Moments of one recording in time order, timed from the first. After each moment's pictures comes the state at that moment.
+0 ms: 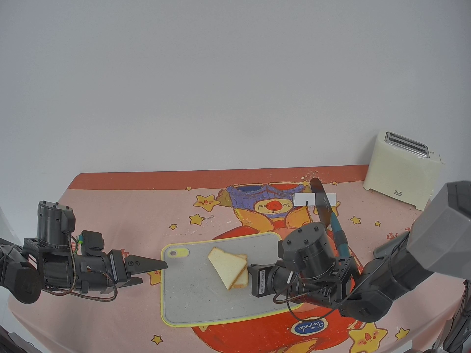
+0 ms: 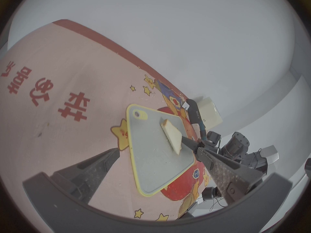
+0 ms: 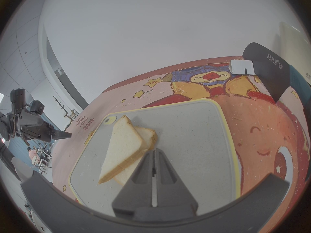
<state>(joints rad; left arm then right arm) -0.20 1.56 -0.39 -0.45 -0.56 -0.63 0.86 2.12 -0.74 -0.68 -0.12 0.57</state>
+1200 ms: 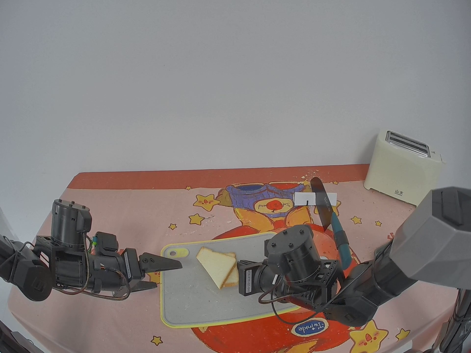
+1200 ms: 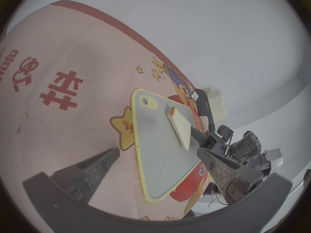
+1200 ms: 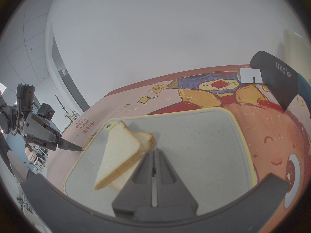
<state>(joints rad) -0.28 1.62 -0.44 -0.45 -0.58 -0.77 0.90 2.16 -0.80 -0.71 -0.18 0.53</state>
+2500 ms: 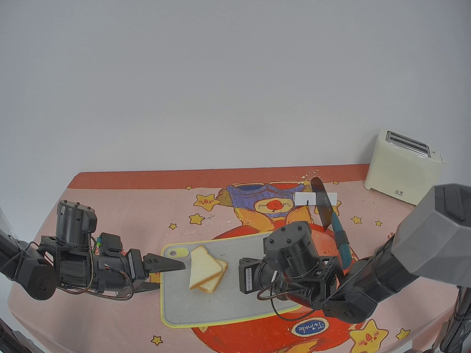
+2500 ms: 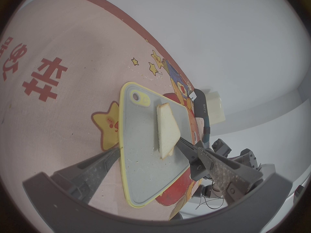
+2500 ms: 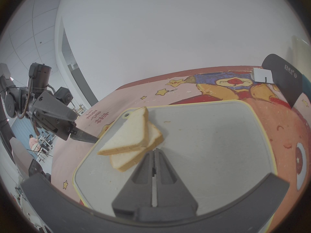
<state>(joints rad) -0.28 1.66 -0.44 -0.46 -0.57 -0.76 0.88 2.14 -0.85 -0.68 -0.24 0.47</state>
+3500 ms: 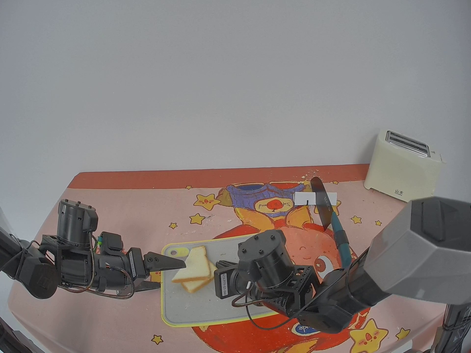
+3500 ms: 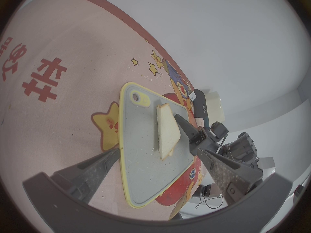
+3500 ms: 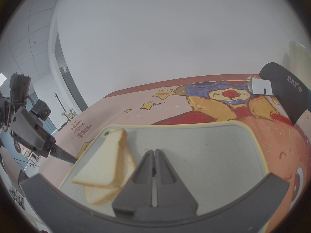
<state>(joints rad) -0.28 1.69 -0.45 -0.46 -0.57 -0.76 0.98 2.23 -0.94 -0.71 -0.23 0.48</state>
